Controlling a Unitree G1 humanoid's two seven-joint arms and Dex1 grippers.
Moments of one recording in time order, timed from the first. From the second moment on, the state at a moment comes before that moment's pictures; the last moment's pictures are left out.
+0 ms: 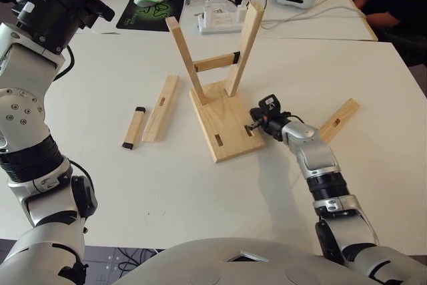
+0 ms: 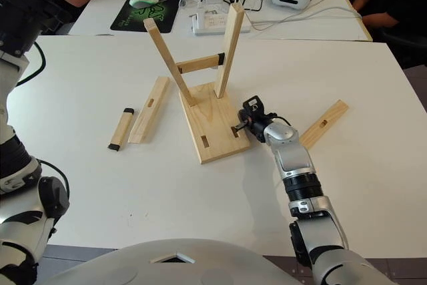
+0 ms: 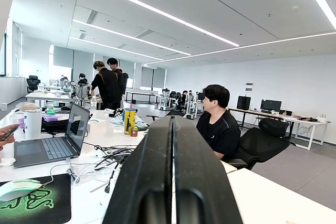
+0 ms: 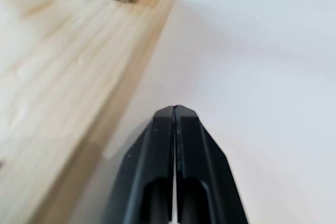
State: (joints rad) left arm -0.60 0.54 0.39 -0.28 -0.91 0.70 -0.36; right arm -0.27 -0.42 0.13 0.11 0.01 0.50 0.49
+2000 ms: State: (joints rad) left arm -0.46 0.53 0.47 -0.42 -0.99 0.69 -0.22; right arm -0.17 -0.32 -0.31 -0.44 0.04 1.13 -0.01
